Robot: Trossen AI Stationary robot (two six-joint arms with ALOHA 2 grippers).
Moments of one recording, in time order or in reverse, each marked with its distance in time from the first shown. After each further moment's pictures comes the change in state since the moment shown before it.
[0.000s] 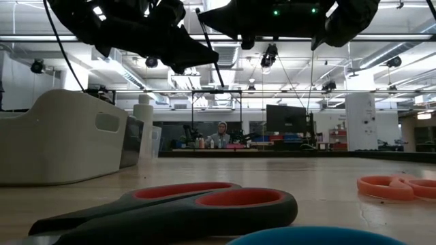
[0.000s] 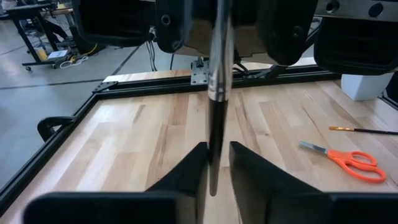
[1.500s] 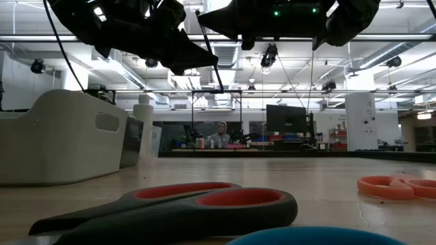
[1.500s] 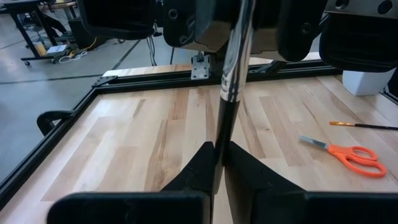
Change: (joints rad) left arm 0.000 0.000 -0.001 -0.016 0.003 -0.001; right arm 0.000 -0.002 -0.001 -0.029 0.008 -0.011
